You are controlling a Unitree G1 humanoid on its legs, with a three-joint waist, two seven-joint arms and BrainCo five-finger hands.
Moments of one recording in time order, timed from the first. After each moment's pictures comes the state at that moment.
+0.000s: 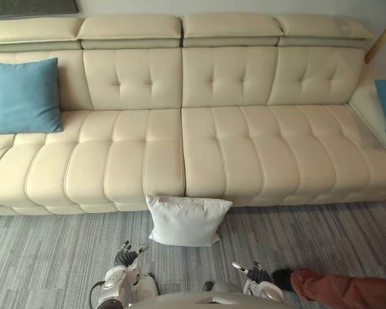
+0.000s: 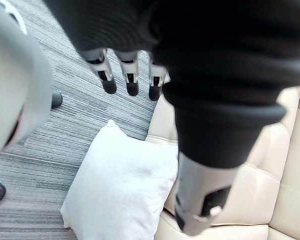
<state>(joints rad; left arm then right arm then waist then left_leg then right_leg) -0.08 -0.02 0.23 0.98 -0.16 -0.10 0.06 -0.04 -0.03 -0.20 0.92 0.15 -0.05 -0.12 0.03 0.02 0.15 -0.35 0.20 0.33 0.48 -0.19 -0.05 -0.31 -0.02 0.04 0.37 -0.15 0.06</state>
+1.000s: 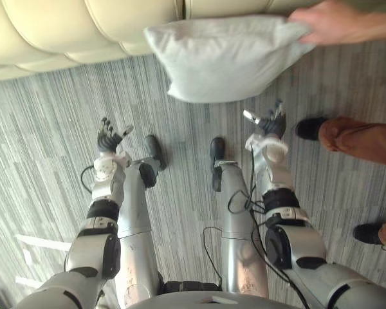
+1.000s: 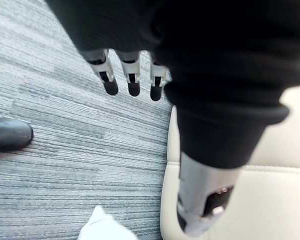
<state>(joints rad) -0.77 0.10 0.11 0.67 -0.42 -0.19 0.23 -0.93 -0.16 -0.05 0.57 0.22 -0.12 -0.40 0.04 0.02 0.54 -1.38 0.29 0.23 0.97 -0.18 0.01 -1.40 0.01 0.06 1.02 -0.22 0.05</state>
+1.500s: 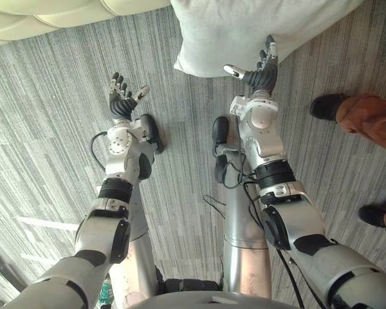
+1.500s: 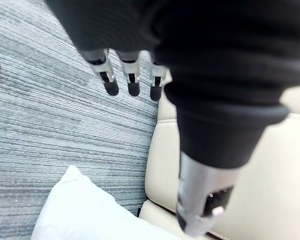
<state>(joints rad) -0.67 0.09 0.08 0.58 -0.41 -0.21 0.26 -0.79 -0.16 0.02 0.49 0.11 -0.12 -0.42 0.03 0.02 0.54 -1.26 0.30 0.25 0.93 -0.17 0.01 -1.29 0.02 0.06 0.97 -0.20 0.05</state>
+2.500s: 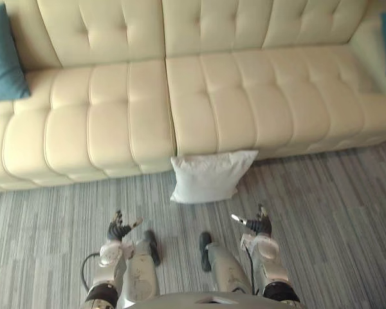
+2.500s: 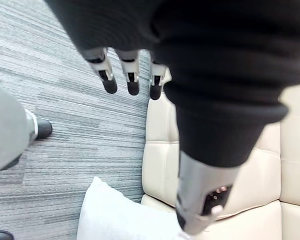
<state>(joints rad) 0.00 0.02 0.18 0.97 -0.12 -0.12 0.08 0.03 0.00 -0.29 0.84 0.06 -0.10 -0.18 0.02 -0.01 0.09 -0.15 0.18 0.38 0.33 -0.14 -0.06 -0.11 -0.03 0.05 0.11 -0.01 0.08</state>
